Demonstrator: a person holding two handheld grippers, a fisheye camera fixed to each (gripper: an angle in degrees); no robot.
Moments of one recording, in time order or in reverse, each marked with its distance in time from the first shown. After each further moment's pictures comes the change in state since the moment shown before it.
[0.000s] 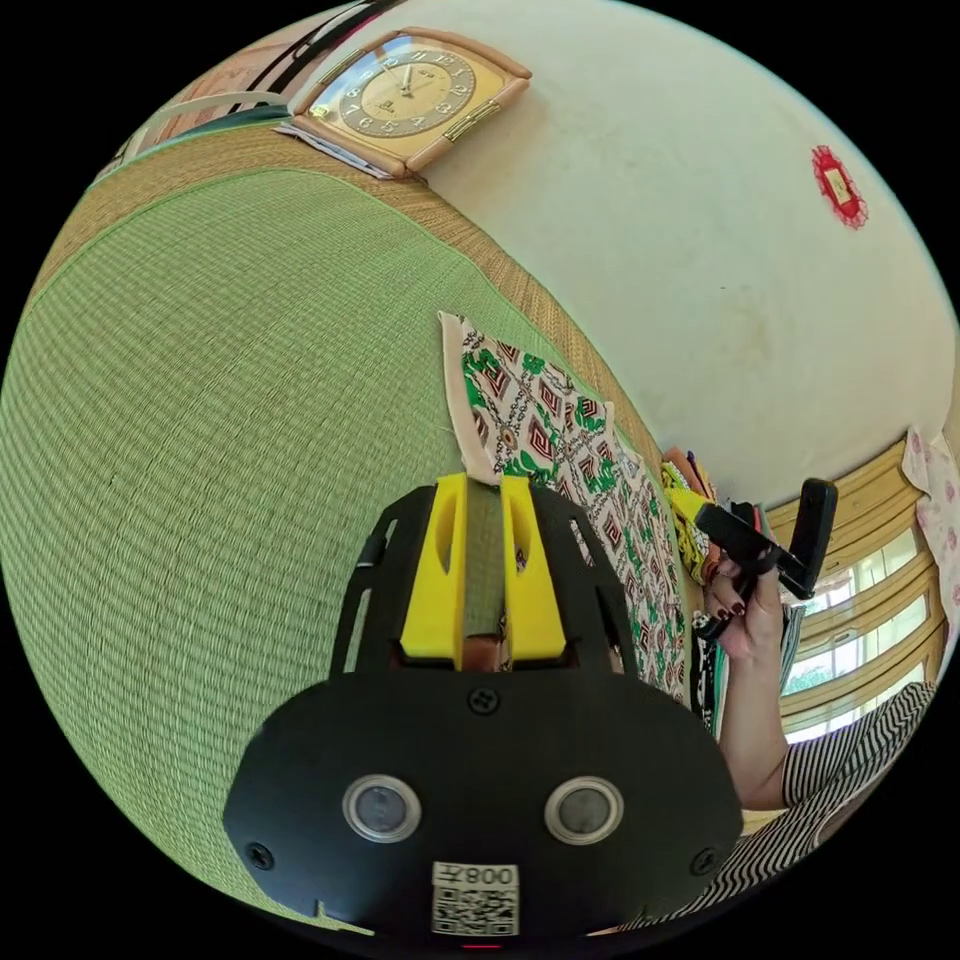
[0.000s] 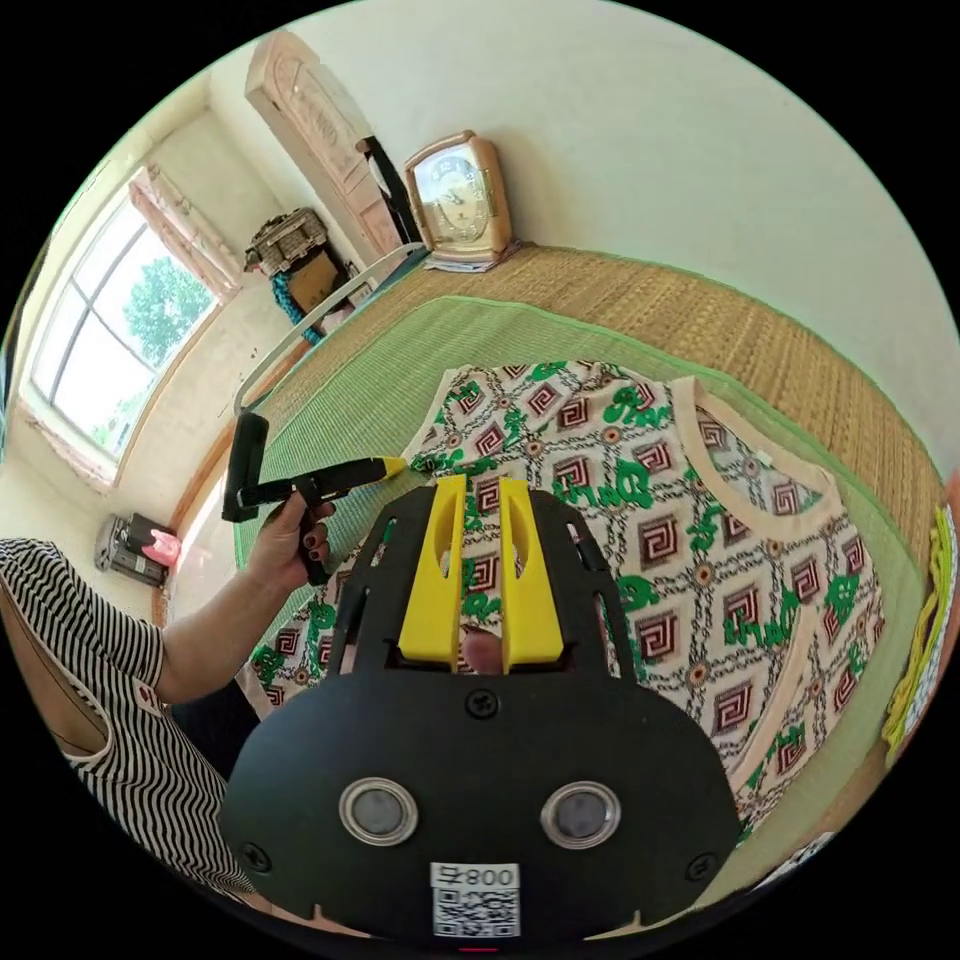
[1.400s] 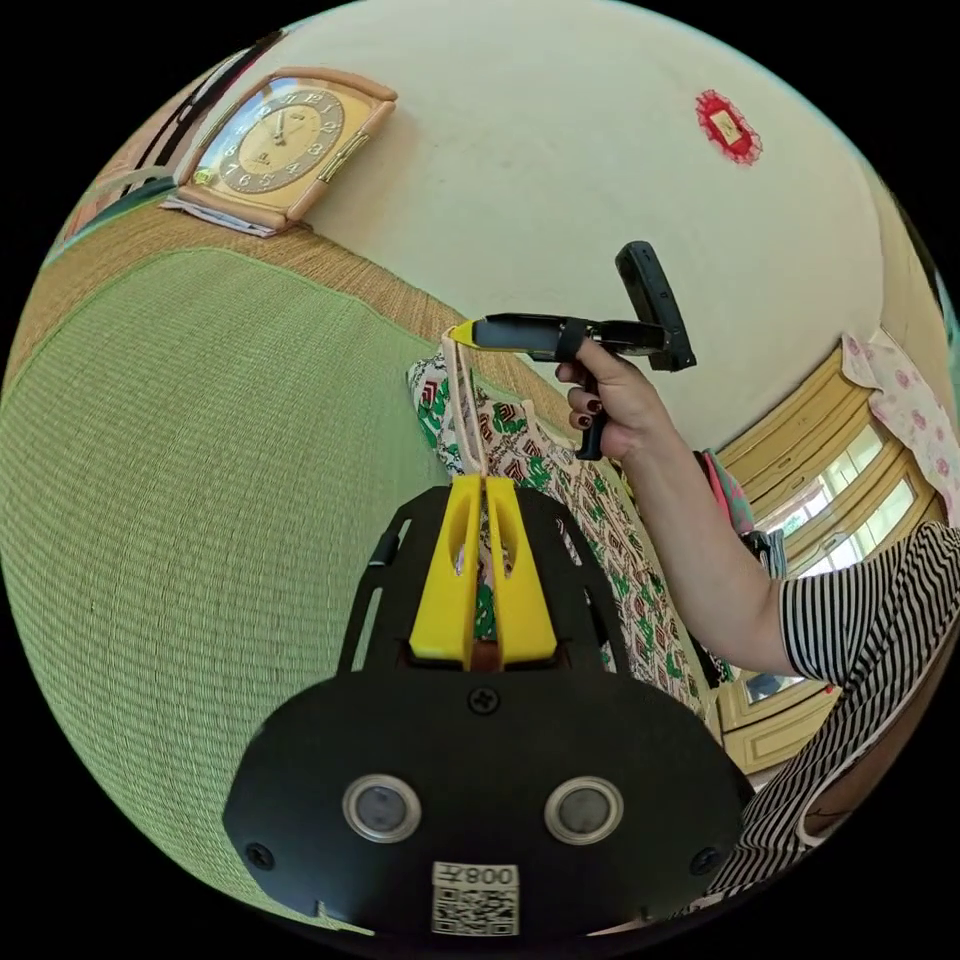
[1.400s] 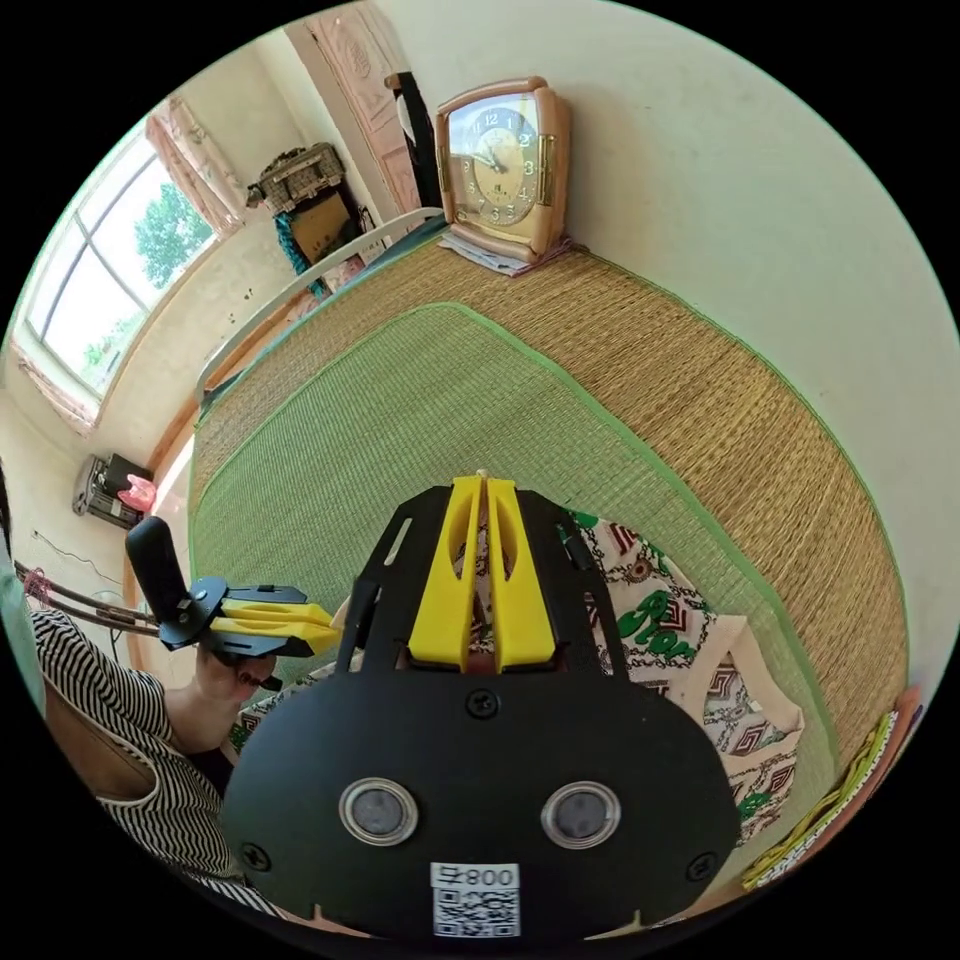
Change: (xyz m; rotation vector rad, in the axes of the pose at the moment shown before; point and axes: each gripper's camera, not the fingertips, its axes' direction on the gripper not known) left arm 0.026 -0.003 -0.083 0.027 0.124 0.282; right arm 0.033 -0.205 0.155 -0.105 0.038 -0.125
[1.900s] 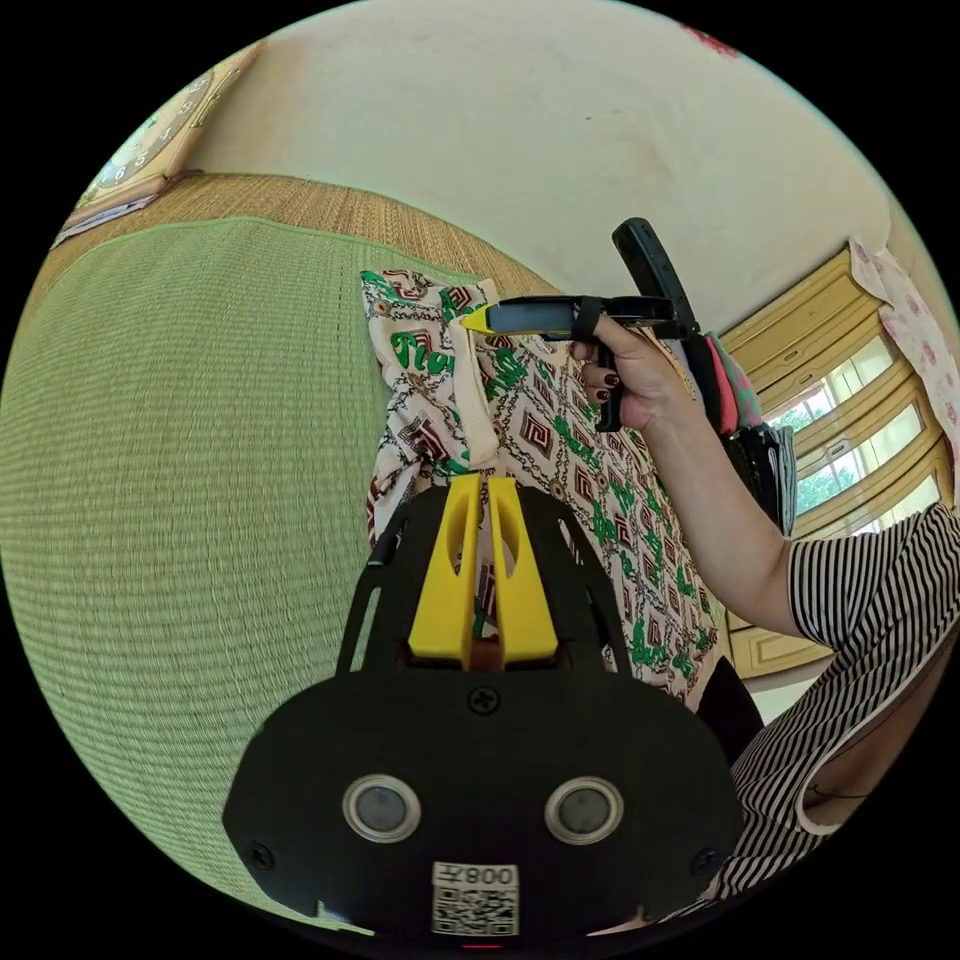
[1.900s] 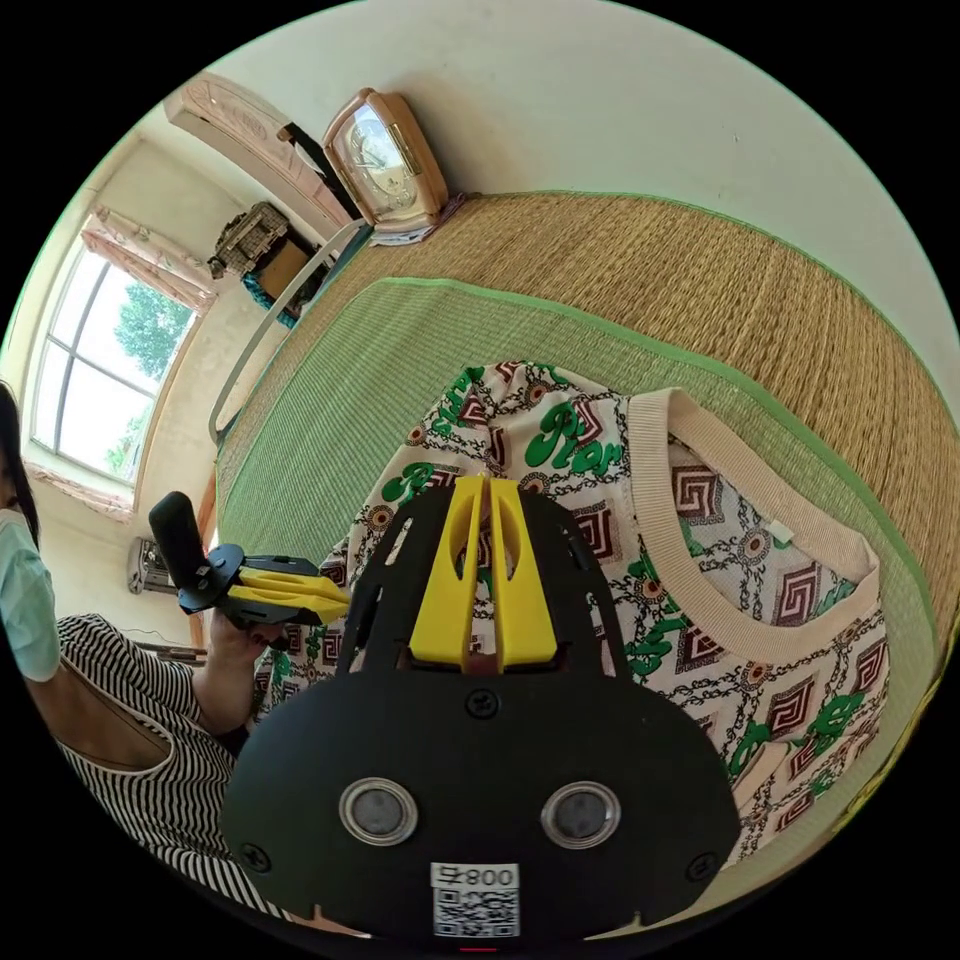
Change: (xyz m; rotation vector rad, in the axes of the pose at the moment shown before) left arm 0.047 0.004 0.077 -0.327 0.030 0.123; right arm 0.124 0.095 -0.005 -0.016 -0.128 0.244
